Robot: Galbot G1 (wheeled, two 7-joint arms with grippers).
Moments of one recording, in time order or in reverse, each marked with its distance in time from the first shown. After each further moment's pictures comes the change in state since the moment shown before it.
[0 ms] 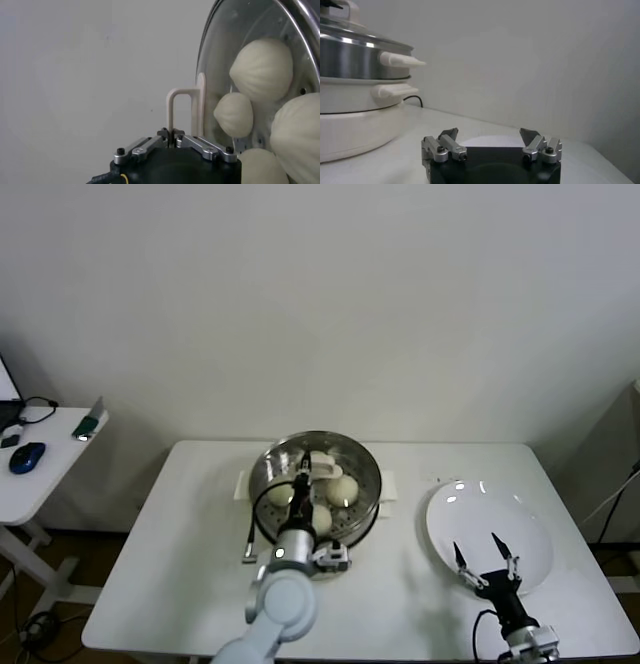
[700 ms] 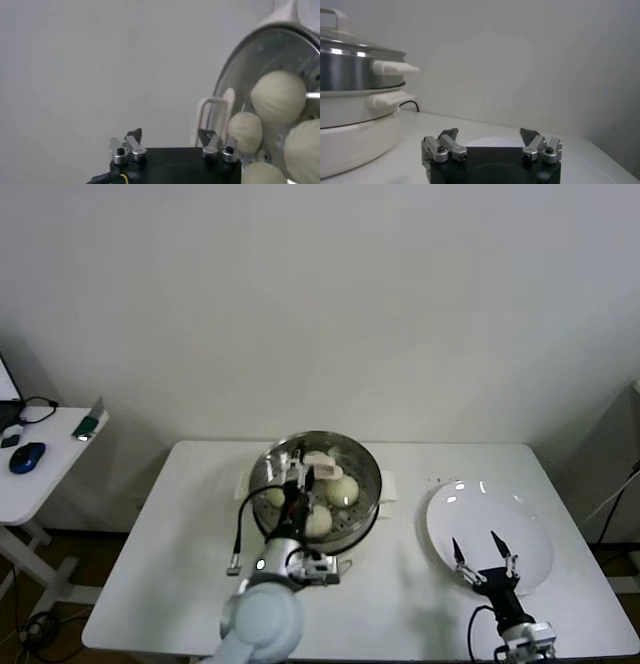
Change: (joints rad) left arm 0.067 0.088 0.000 -0.199 -0.246 -0.011 -0.032; right arm 0.002 -0.021 -0.041 0.035 0.057 -0.032 0.069
